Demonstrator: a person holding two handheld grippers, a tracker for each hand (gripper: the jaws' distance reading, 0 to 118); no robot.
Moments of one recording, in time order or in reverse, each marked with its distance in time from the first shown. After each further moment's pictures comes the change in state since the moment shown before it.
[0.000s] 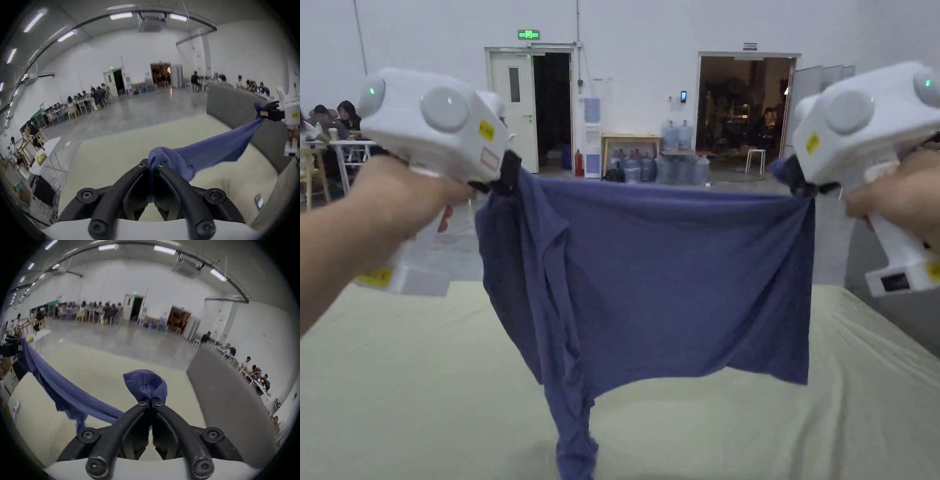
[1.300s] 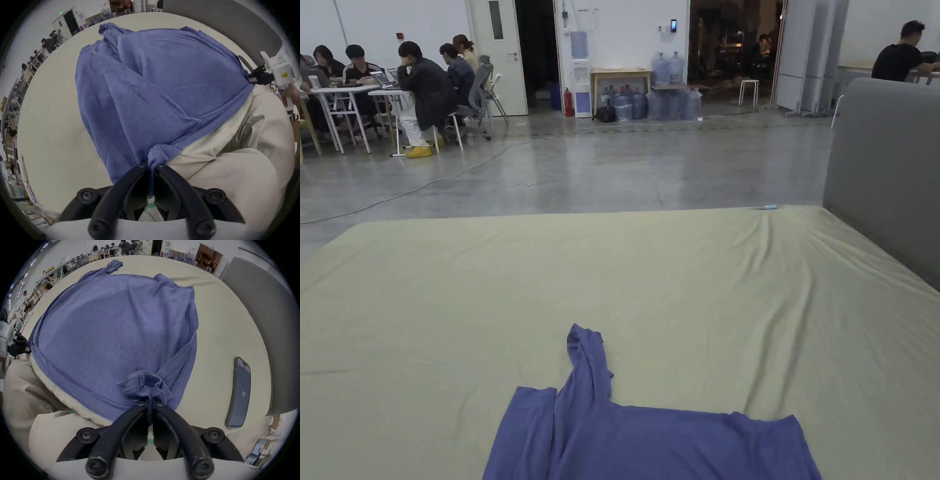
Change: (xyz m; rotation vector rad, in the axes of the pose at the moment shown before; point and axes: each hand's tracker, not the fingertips) left arm 0.111 -0.558 0.097 -0.690 -0.316 -0.139; right arm -0.073 -0.563 0.086 -0.628 0.250 0.043
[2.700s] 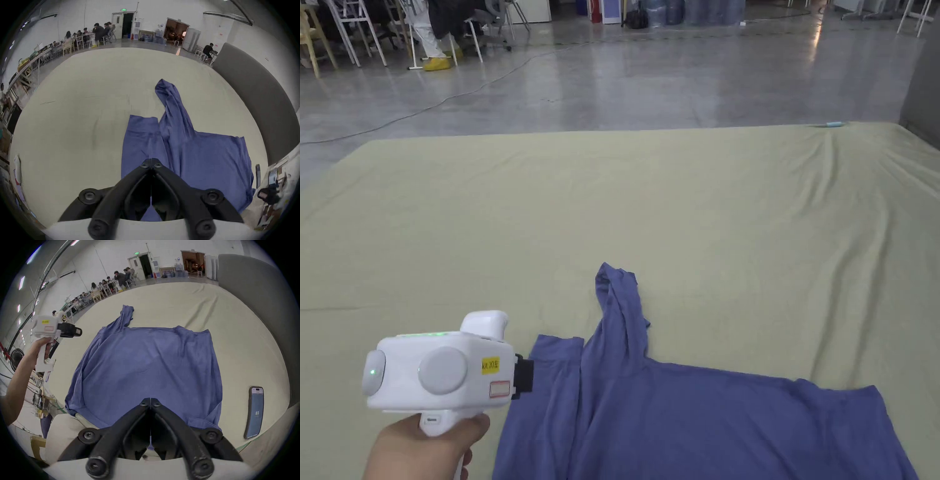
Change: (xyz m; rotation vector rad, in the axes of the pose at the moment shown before) left arm -0.136 0.224 0.010 0.323 0.054 0.455; right arm -0.033 0.078 0.058 0.238 0.243 -0.215
